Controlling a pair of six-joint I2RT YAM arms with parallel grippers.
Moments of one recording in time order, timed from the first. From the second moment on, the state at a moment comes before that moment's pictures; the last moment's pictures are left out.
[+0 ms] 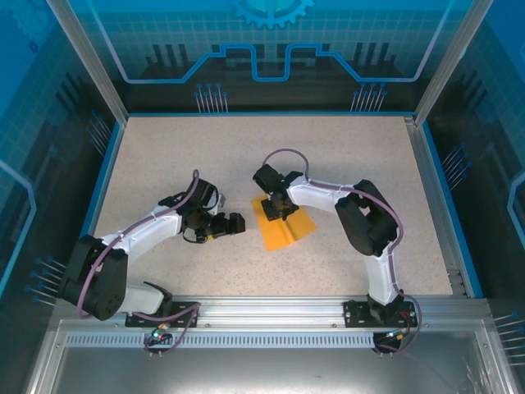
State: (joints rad) left arm -0.37 1.36 0.75 -0.58 0.38 -0.55; right arm 0.73 2.03 1.39 -0.68 0.12 0.36
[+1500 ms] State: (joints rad) left arm -0.39 1.24 0.81 -0.47 0.59 -0.67; right arm 0.52 1.69 0.79 0.07 -0.63 0.76
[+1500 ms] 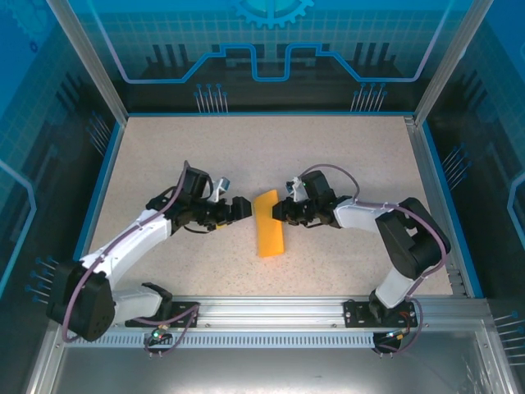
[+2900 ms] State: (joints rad) left arm -0.57 1.64 0.83 -0.15 0.45 -0.82; right arm 0.47 1.77 0.73 0.11 -0.63 0.75
